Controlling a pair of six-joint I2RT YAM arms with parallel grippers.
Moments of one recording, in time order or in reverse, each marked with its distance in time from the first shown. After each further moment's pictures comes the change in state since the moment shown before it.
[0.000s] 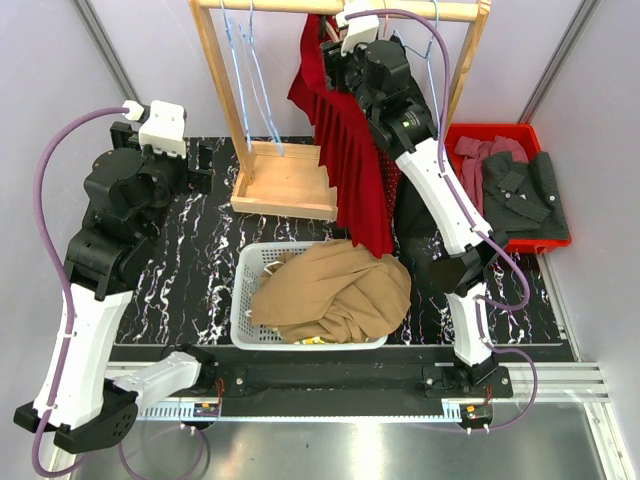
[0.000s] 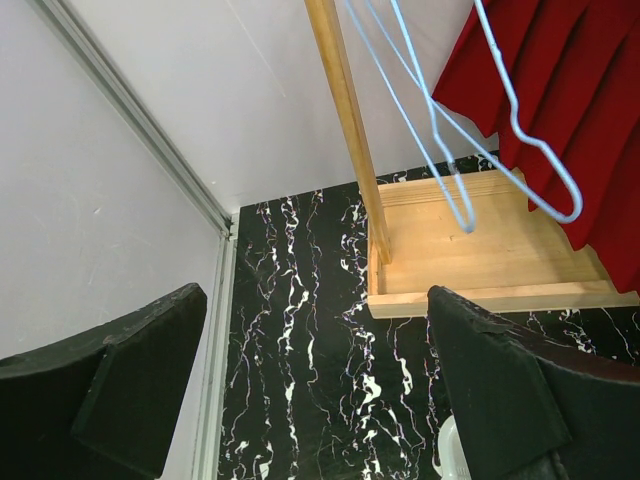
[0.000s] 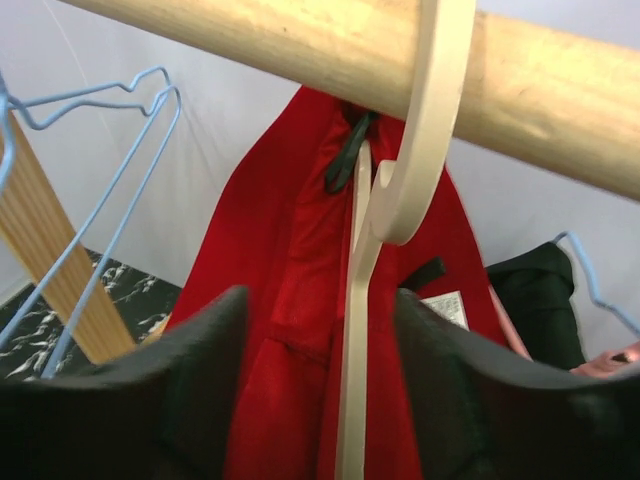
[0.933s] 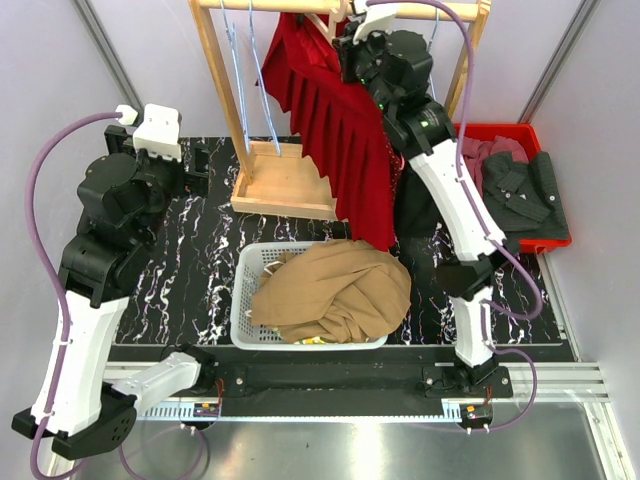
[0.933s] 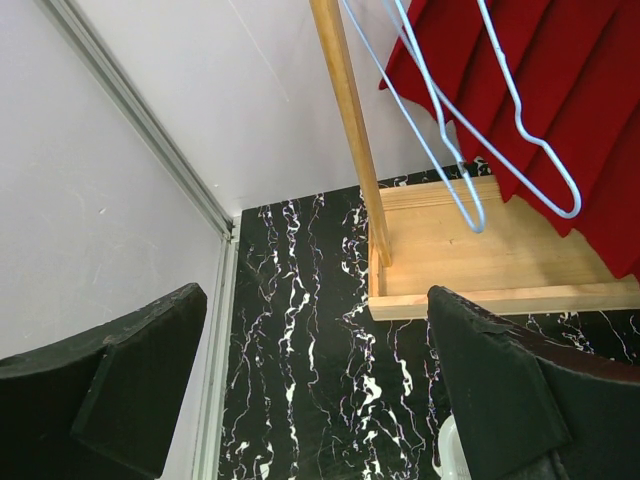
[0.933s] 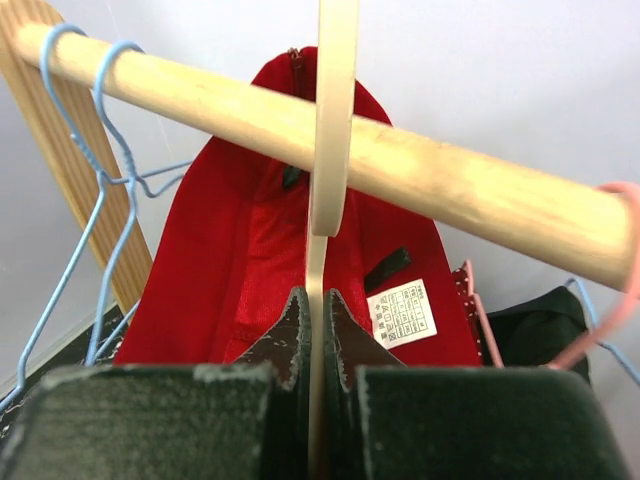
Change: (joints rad) left arm 0.000 -0.024 -0.008 0.000 0.000 0.000; right arm -0.005 -0.040 0.058 -0.002 -0.104 0.068
